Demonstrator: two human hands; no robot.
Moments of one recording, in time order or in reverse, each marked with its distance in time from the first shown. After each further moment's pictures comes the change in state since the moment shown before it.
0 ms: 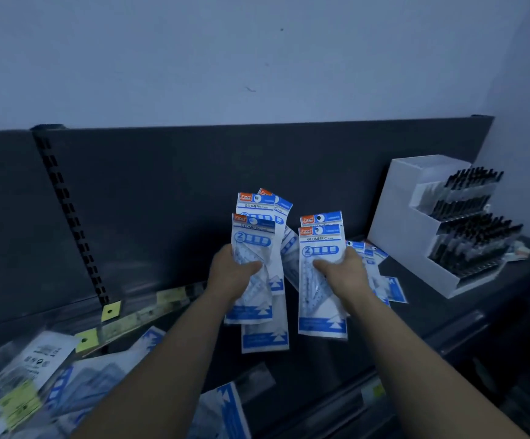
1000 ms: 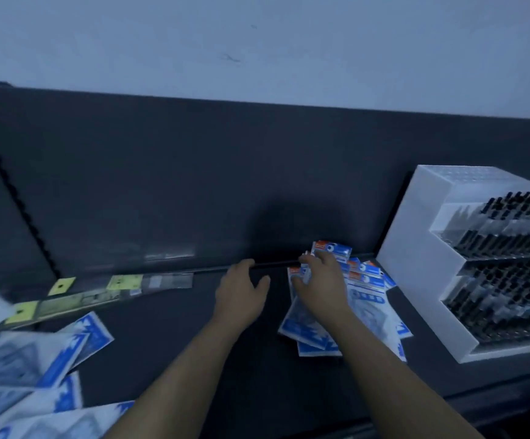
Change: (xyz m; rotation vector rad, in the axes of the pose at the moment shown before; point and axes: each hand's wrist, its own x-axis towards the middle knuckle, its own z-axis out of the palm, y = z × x) left_hand 0.021 -0.033 0.127 0.532 0.181 0.063; right_hand 0.108 0.049 -0.025 -0.795 -0.270 -0.519
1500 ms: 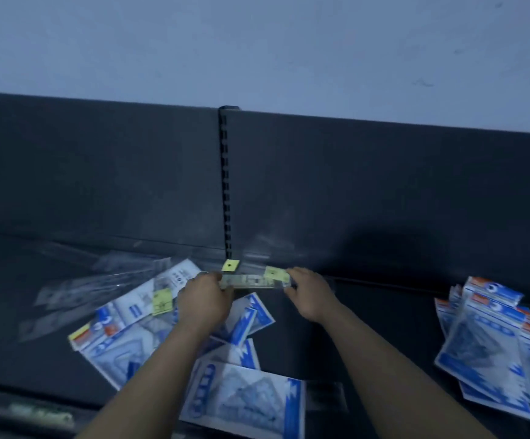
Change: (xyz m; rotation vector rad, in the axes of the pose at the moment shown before) left_hand -0.060 -0.159 -0.231 0.495 0.304 -0.363; right_hand -0.017 -0.214 0.123 -0.016 -0.472 -0.459
